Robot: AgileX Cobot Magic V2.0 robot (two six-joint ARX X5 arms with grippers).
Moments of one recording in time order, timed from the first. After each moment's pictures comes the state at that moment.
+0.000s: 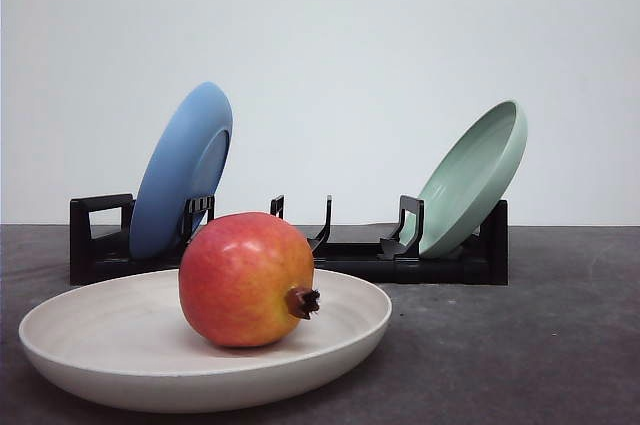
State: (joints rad) left_arx -0.06 0.00 0.02 -0.19 -0.02 -0.18; right_arx 0.04 0.00 0.01 -0.11 -0.10 -0.04
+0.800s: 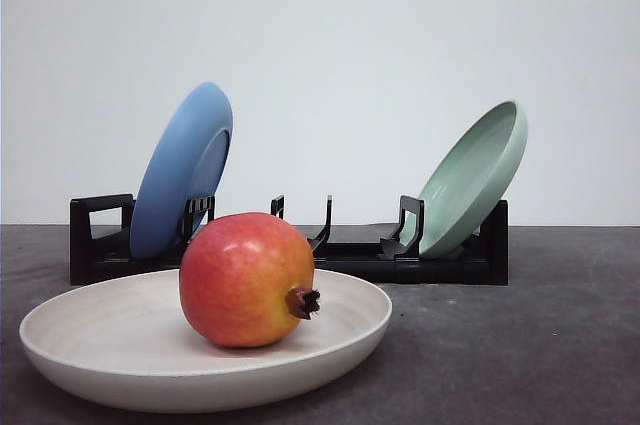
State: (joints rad) left_arx -0.06 0.00 0.02 -0.19 -0.02 -0.18; right_arx 0.04 0.00 0.01 -0.11 -0.10 -0.04
